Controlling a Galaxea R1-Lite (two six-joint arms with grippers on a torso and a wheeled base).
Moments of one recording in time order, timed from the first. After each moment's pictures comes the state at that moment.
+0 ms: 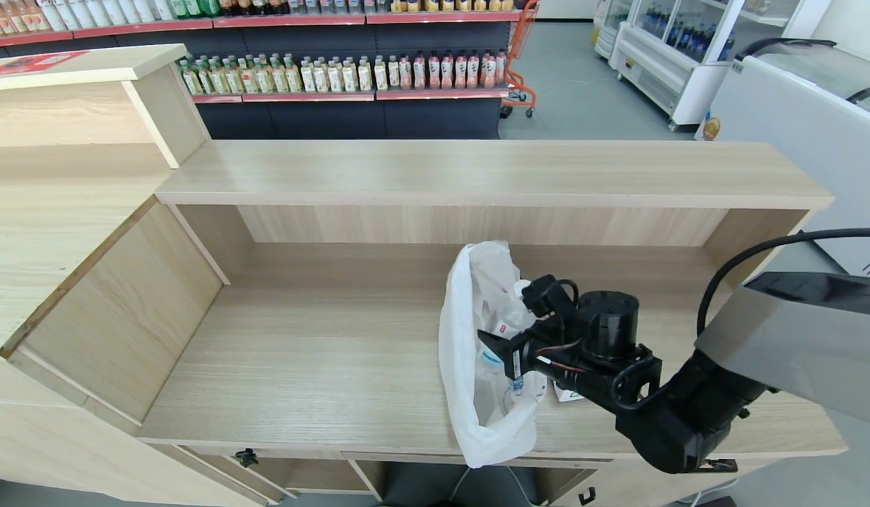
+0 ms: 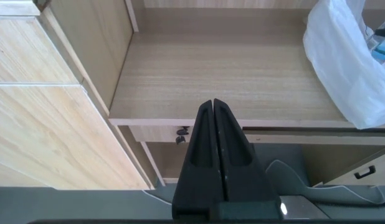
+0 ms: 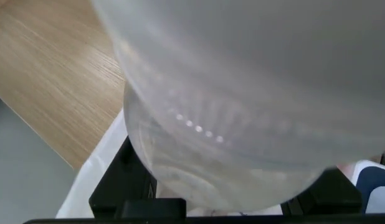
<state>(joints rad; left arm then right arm) 0.00 0.00 0.00 0.00 -0.03 0.01 0.54 2.20 -0.78 -1.24 0.10 -0.06</state>
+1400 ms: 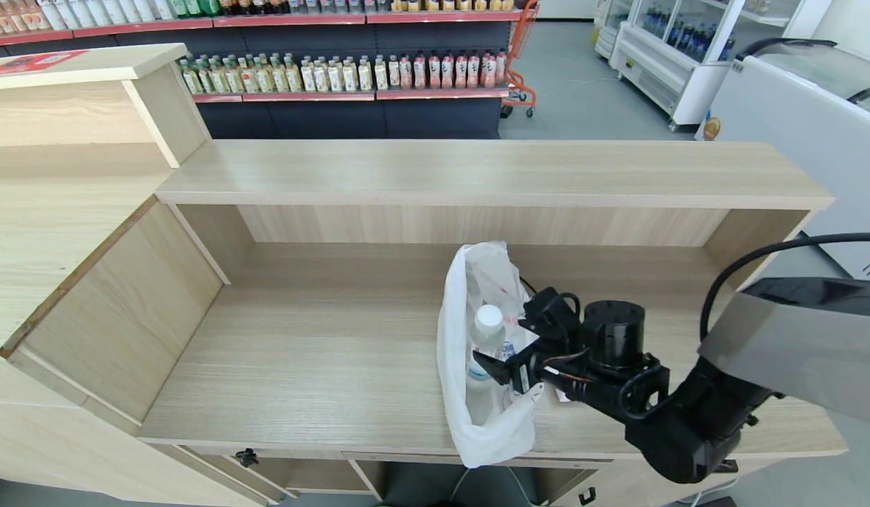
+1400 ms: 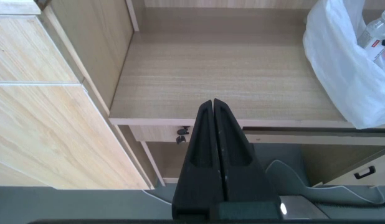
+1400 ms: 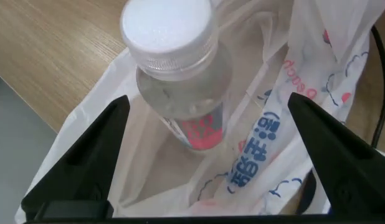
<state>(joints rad) 0.00 0.00 0.00 0.00 -0.03 0.01 0.51 2.18 -0.70 -1.25 0.13 -0.13</state>
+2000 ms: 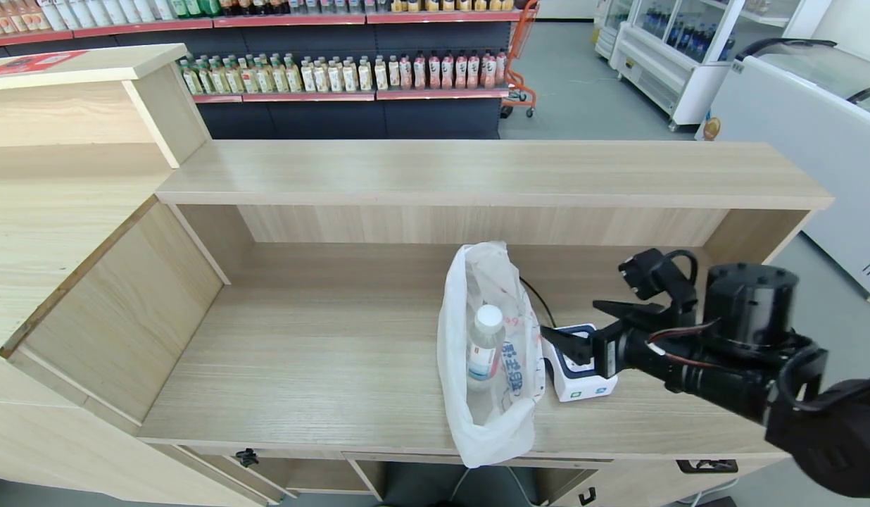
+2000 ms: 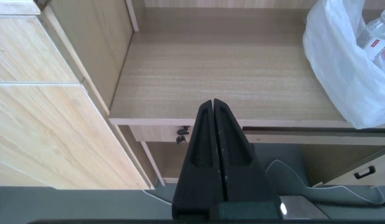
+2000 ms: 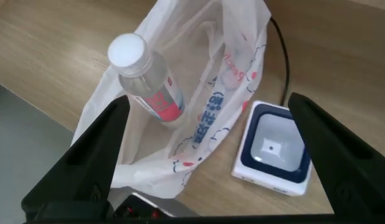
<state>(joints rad) 0.00 0.00 0.00 0.00 -0.03 0.01 0.40 1.74 -0.54 -0.96 0.12 -0.08</state>
